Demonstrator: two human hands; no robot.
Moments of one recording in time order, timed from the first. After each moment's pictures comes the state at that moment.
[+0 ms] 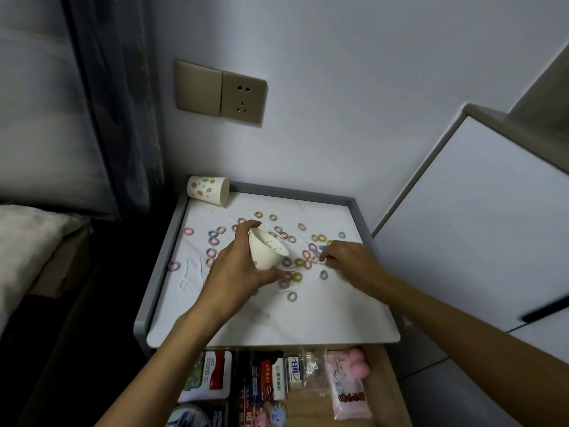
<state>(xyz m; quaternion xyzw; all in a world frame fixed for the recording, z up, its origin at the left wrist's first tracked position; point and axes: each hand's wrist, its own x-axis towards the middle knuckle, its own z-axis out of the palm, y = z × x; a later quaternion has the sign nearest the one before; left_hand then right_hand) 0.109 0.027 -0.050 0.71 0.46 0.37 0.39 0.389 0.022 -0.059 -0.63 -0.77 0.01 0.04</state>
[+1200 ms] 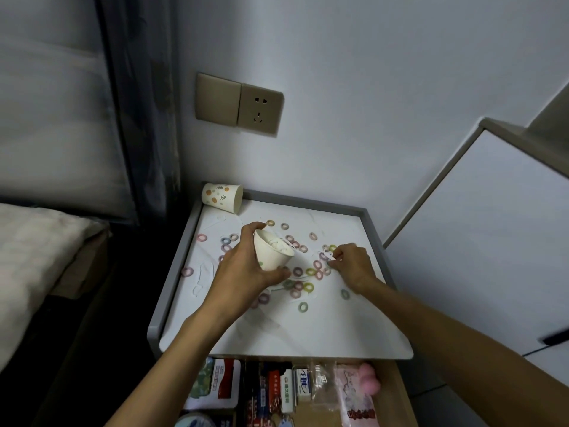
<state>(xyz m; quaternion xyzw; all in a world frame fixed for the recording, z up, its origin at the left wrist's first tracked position) 0.100 0.037 -0.049 0.69 0.47 0.38 0.38 0.370 0.057 -0.080 -0.81 -0.55 0.11 0.16</state>
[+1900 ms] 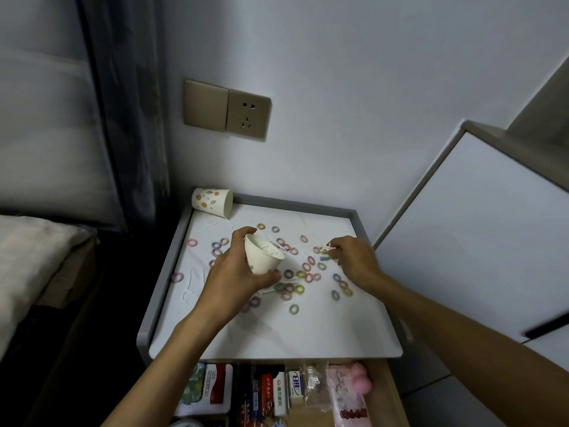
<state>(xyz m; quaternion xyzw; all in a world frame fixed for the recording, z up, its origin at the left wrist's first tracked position) 0.104 0.038 -0.052 0.69 0.48 0.38 0.38 0.377 0.049 -0.046 -0.78 -0.62 0.03 0.11</state>
